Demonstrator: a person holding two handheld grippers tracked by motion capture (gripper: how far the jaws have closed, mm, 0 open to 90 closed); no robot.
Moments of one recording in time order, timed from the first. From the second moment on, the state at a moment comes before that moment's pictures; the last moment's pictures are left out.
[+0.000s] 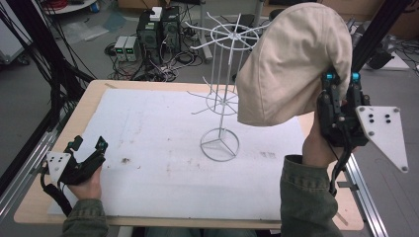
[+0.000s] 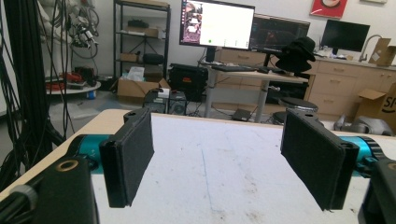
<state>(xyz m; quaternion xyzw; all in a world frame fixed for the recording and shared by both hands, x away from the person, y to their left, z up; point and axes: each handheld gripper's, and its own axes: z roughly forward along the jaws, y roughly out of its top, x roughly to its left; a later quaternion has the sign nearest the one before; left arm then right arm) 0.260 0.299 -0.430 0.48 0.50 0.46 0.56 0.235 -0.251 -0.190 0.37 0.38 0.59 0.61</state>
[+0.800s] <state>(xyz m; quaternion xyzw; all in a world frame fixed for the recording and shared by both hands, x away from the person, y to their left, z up) 0.260 0.300 -0.430 0.47 0.50 0.46 0.56 0.277 -0.234 -0.170 0.39 0.40 0.61 0.56</state>
